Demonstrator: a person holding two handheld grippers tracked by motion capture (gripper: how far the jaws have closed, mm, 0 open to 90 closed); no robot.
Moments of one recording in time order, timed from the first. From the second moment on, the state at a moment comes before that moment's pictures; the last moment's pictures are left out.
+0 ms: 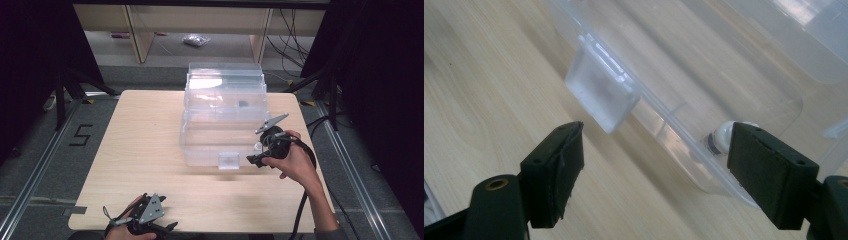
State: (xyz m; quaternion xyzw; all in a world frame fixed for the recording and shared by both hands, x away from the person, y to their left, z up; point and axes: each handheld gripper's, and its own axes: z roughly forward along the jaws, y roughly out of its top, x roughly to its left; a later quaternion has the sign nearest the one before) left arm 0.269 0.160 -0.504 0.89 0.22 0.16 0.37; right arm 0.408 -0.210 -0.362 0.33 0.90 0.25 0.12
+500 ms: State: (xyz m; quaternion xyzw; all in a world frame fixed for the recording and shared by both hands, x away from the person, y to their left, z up) left arm 0.268 0.160 -0.503 0.89 0.21 0.17 0.37; right arm 0.394 -0.196 -0.375 0.32 0.90 0.28 0.12
